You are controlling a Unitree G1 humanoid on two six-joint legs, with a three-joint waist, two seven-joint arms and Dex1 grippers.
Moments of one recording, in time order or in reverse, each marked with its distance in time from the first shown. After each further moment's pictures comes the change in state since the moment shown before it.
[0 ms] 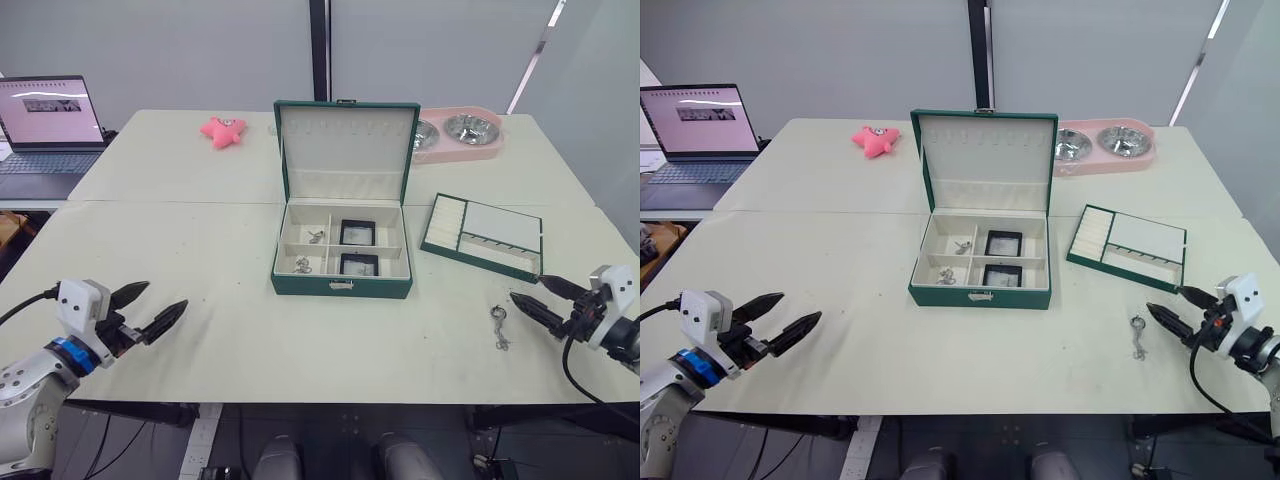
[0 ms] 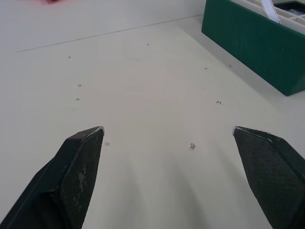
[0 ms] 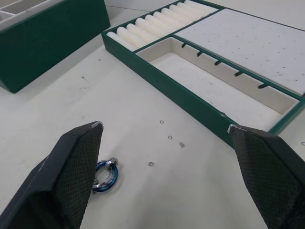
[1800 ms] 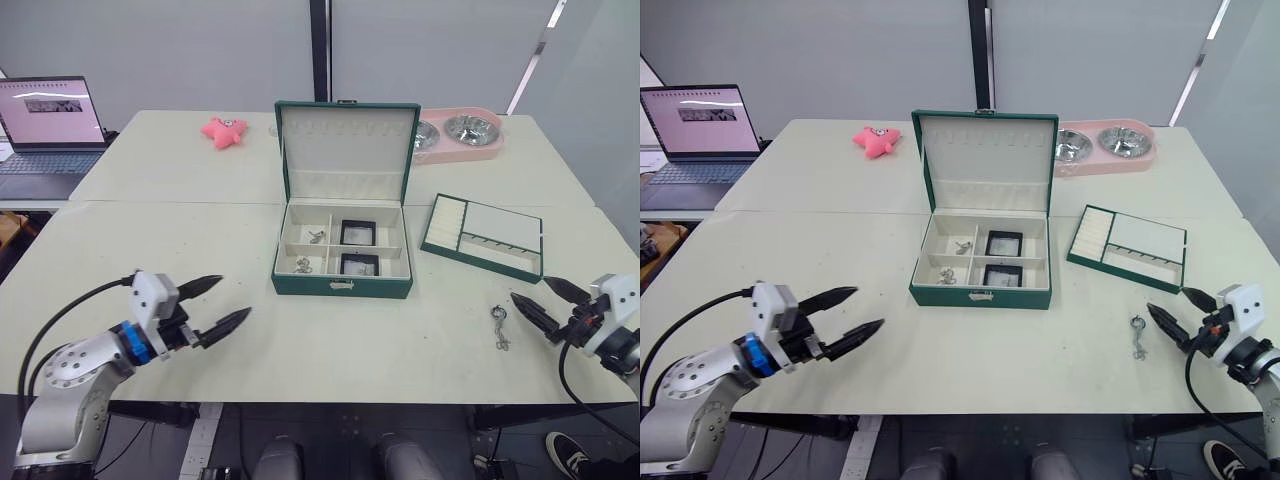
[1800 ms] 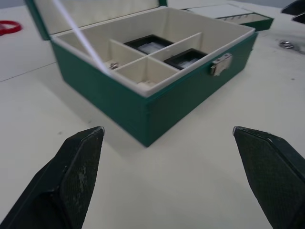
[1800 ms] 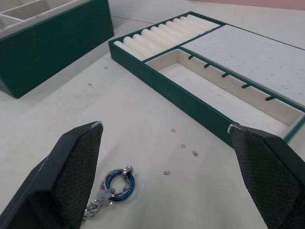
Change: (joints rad) left arm -0.034 -0.053 -0.260 -0.319 -0.032 0.066 -0.100; right arm 0.071 0.024 0.058 -0.165 0.041 -0.018 -0.112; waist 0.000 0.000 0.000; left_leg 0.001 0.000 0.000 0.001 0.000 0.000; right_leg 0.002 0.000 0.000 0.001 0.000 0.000
